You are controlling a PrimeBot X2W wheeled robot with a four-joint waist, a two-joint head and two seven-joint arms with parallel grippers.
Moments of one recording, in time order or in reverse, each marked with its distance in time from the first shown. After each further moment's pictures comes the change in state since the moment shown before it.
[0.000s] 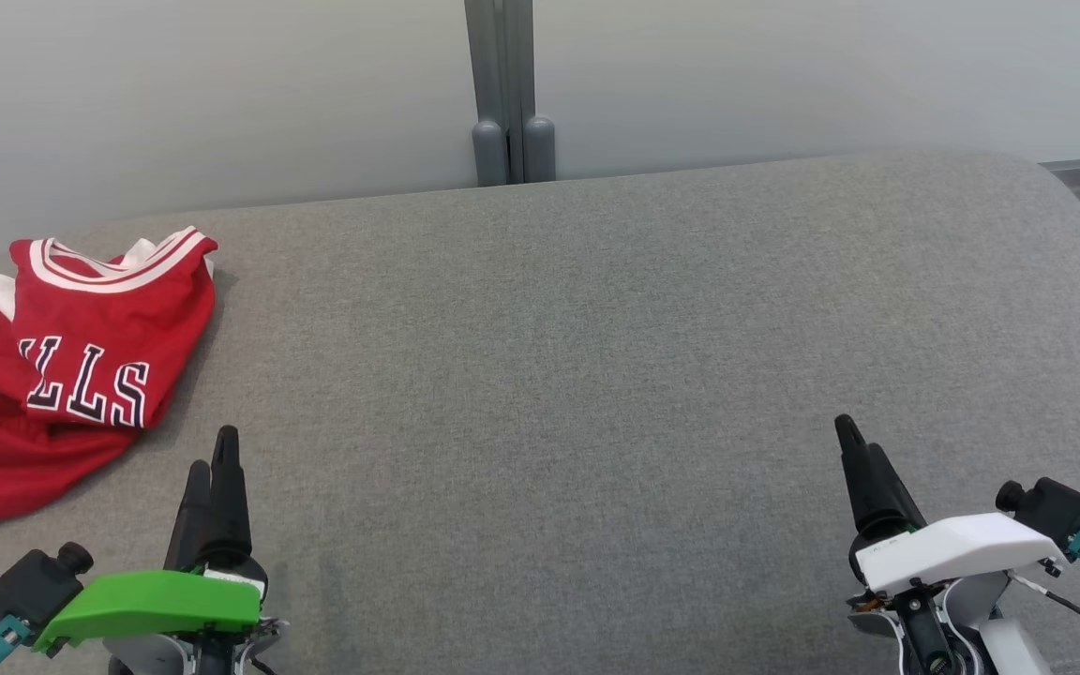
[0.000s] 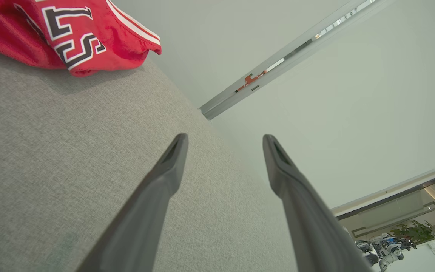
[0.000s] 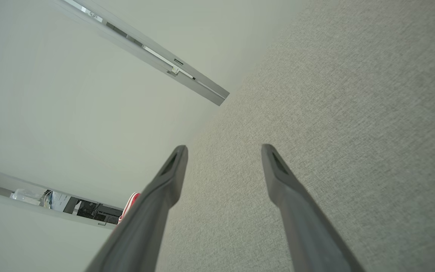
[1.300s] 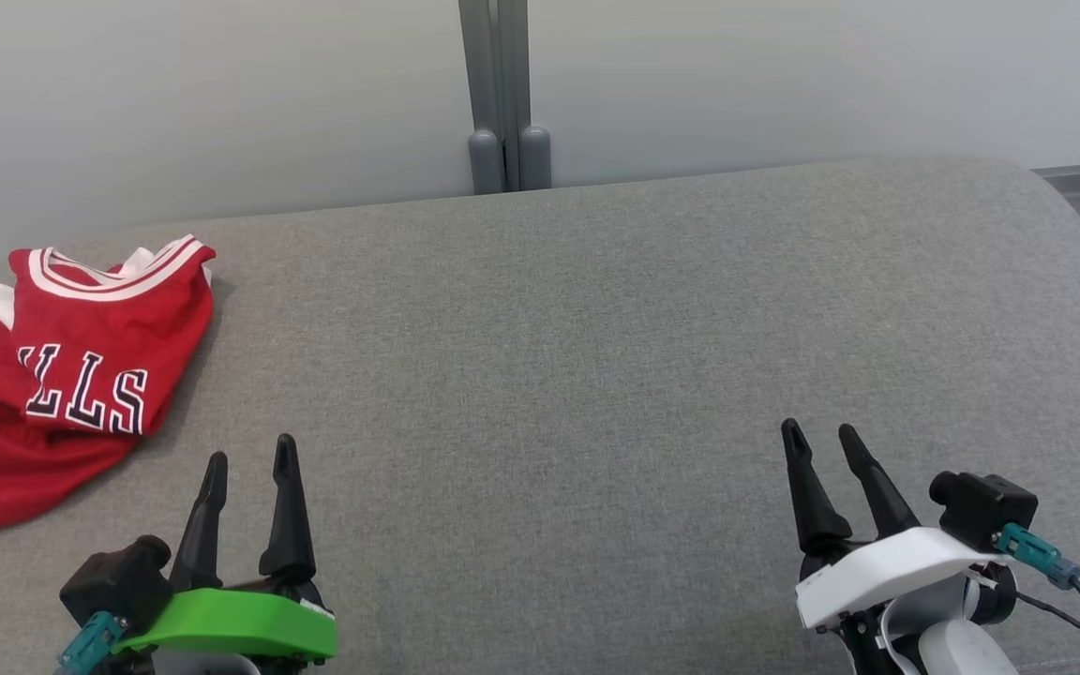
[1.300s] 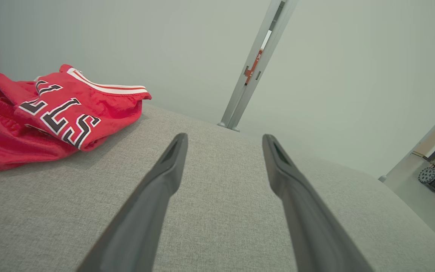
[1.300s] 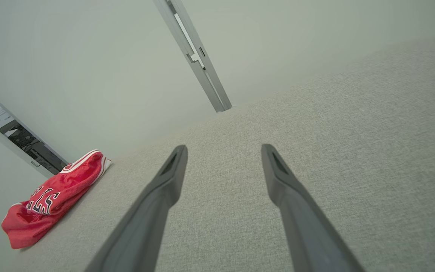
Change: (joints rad) left arm 0.050 0.003 -0.096 -0.070 0.544 0.062 -0.118; right arm 0.007 -0.004 0.097 -0.020 -0.480 0.000 -0.120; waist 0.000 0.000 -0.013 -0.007
